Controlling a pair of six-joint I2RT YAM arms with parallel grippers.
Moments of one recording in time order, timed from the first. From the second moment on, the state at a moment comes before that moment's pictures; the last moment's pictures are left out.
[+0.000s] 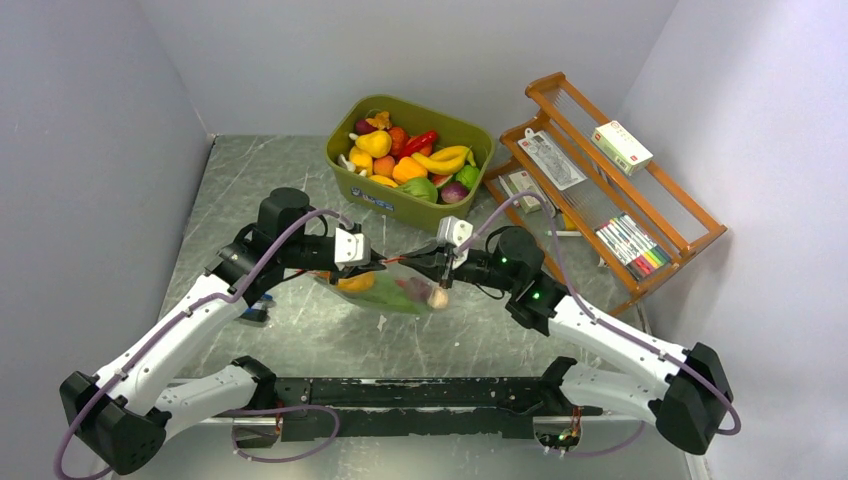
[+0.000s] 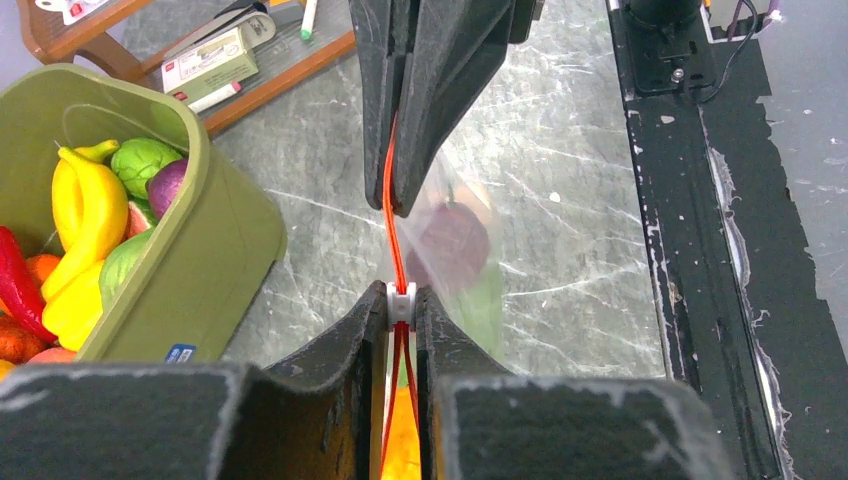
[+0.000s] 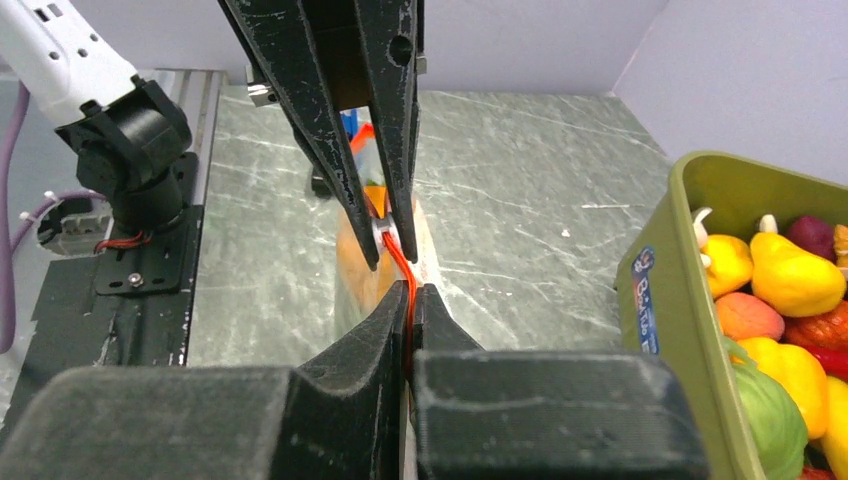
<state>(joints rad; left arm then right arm) -0.57 1.01 0.96 -0.43 0.83 0.64 0.81 1.02 0.67 0.39 -0.54 -0.18</state>
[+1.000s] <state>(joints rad) -0.58 0.99 1.05 -0.58 0.69 0.69 0.71 0.90 0.61 0.37 -0.41 -0.10</state>
